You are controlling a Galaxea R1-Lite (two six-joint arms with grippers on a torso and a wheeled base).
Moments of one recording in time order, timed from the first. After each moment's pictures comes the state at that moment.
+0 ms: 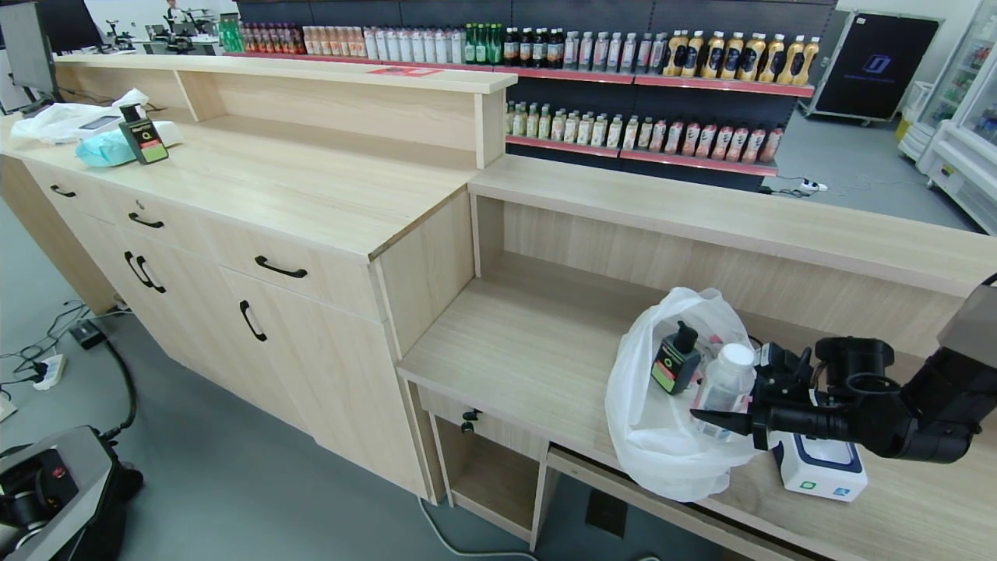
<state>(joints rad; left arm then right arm) 0.00 0.00 0.00 0.00 0.01 0.00 -0.18 2.30 -0.85 -0.80 1.04 -0.85</state>
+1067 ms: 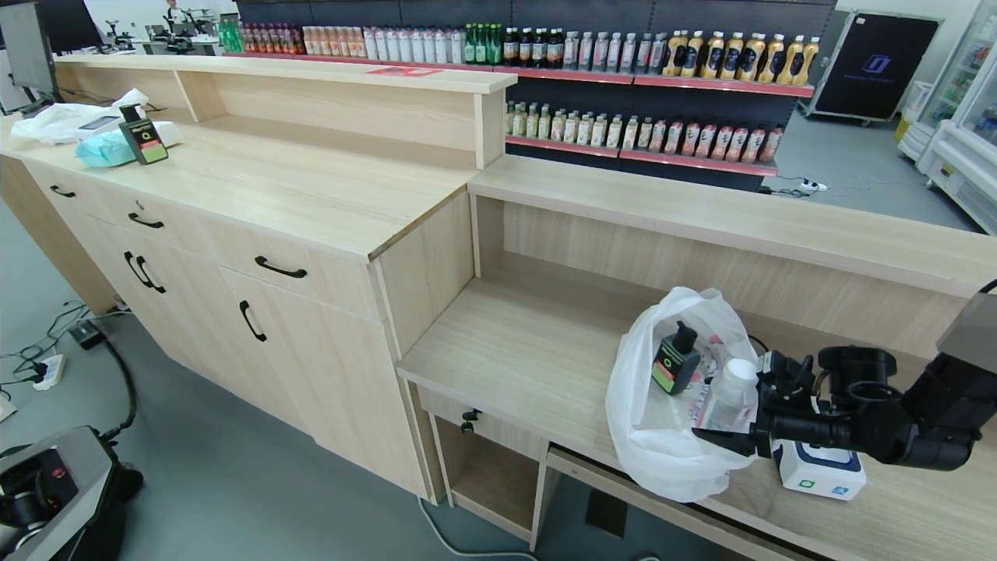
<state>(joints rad) 0.00 0.00 0.00 0.00 0.01 0.00 -0.20 2.33 -0.84 -0.79 1.02 -0.85</state>
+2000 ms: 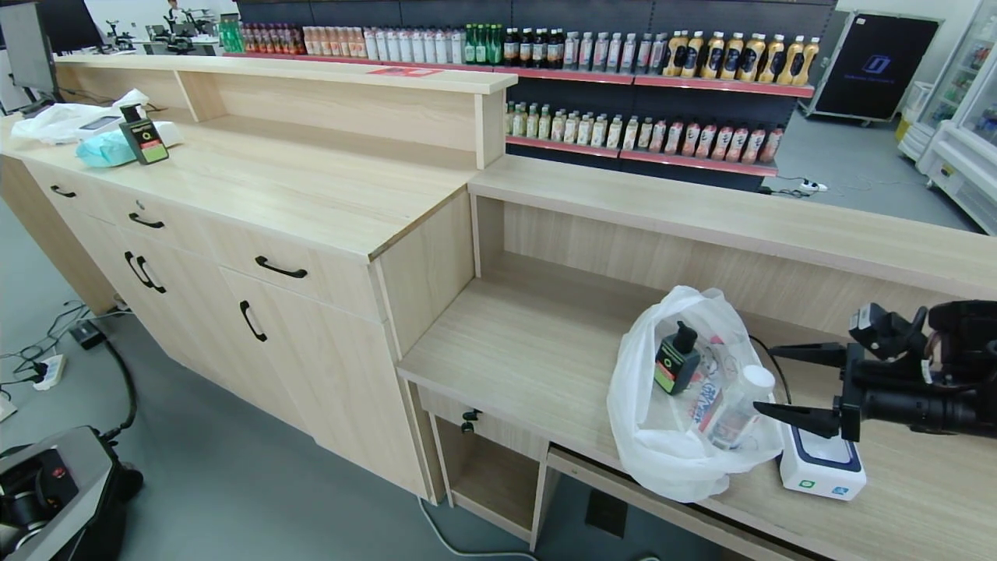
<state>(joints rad) 0.00 0.00 0.00 0.00 0.01 0.00 -0.30 1.86 -0.71 -0.48 1.01 -0.84</state>
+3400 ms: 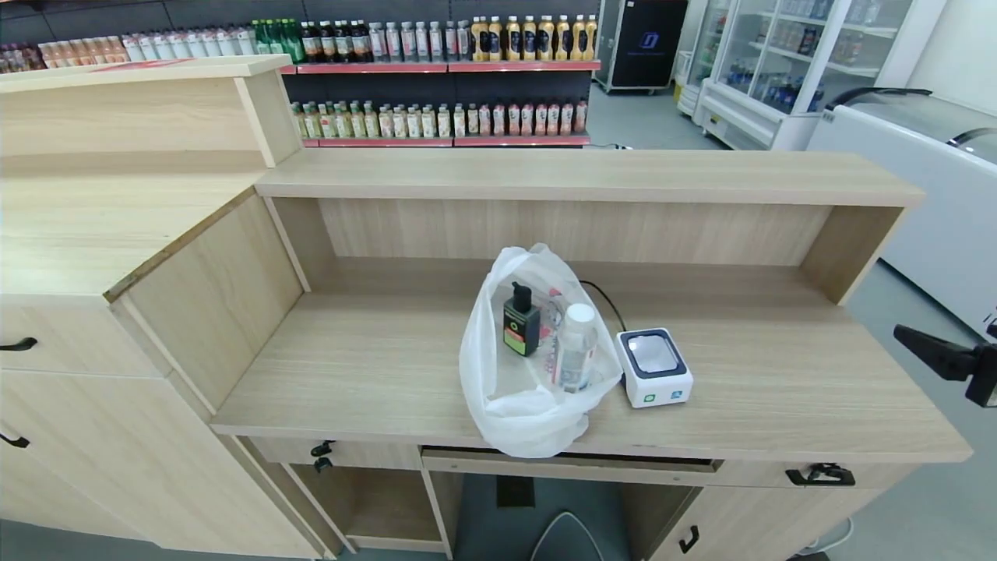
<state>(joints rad) 0.00 0.00 0.00 0.00 0.01 0.00 -0.36 1.25 -0.38 -0.74 0.29 -0.11</state>
